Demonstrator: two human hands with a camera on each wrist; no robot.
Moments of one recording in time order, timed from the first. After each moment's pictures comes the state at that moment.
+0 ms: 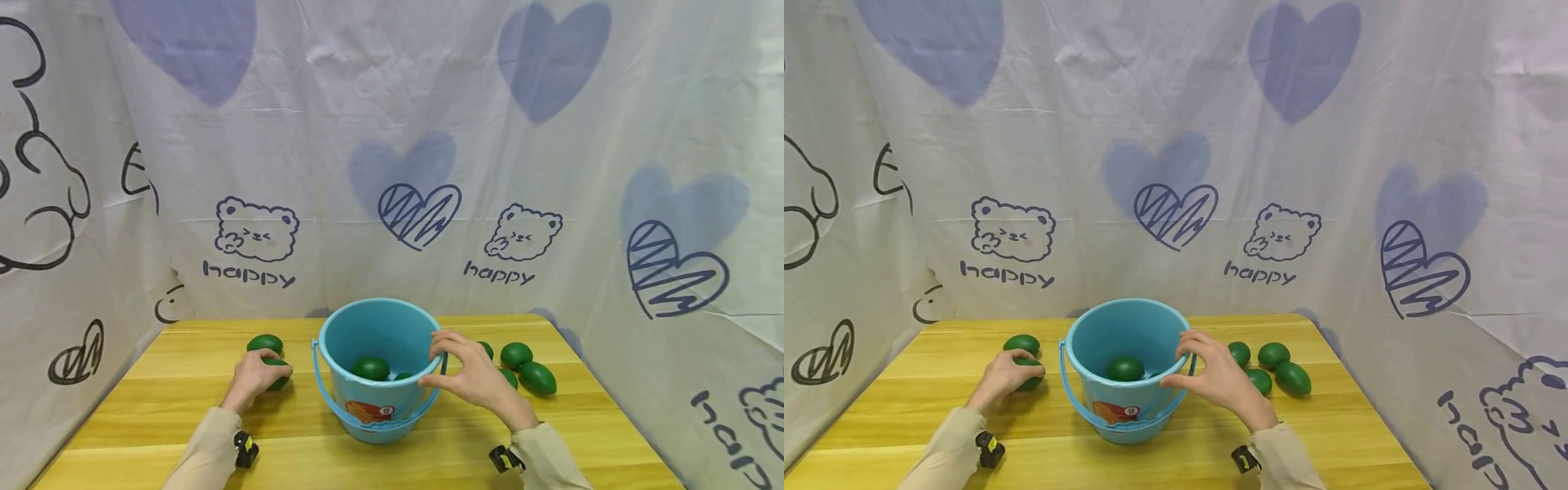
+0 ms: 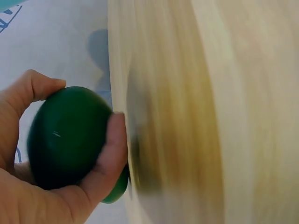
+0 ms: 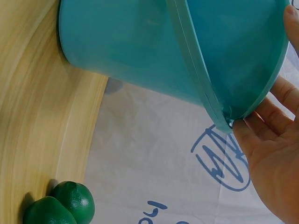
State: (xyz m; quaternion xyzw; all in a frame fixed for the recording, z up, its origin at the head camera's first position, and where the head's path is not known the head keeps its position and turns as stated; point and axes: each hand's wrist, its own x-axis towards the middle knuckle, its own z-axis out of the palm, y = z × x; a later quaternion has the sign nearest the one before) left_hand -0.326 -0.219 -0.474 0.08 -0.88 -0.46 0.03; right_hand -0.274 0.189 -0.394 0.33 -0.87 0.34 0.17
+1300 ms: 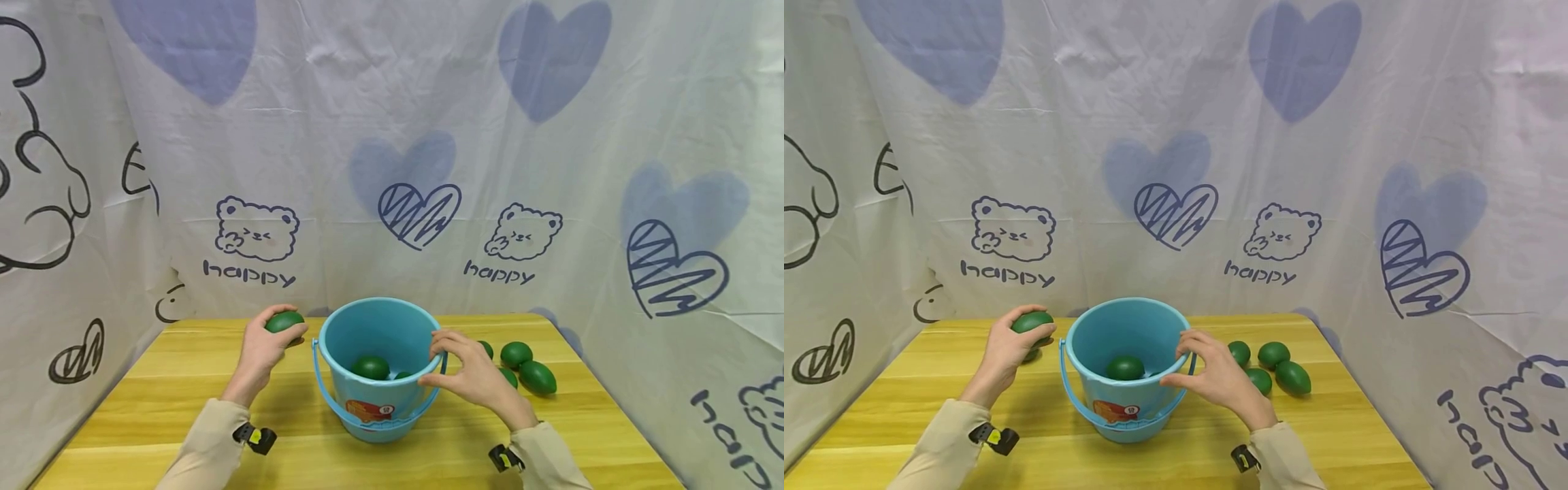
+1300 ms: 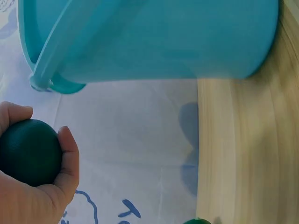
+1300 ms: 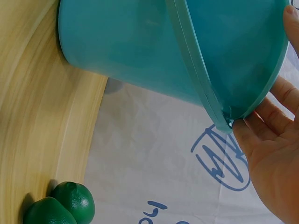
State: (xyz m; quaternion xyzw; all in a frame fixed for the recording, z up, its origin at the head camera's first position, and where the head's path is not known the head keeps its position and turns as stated) left_hand -0.302 -0.177 -0.394 0.00 -0.74 -0.66 0.12; right_hand -0.275 0.189 -0.395 0.33 -0.86 0.33 0.18
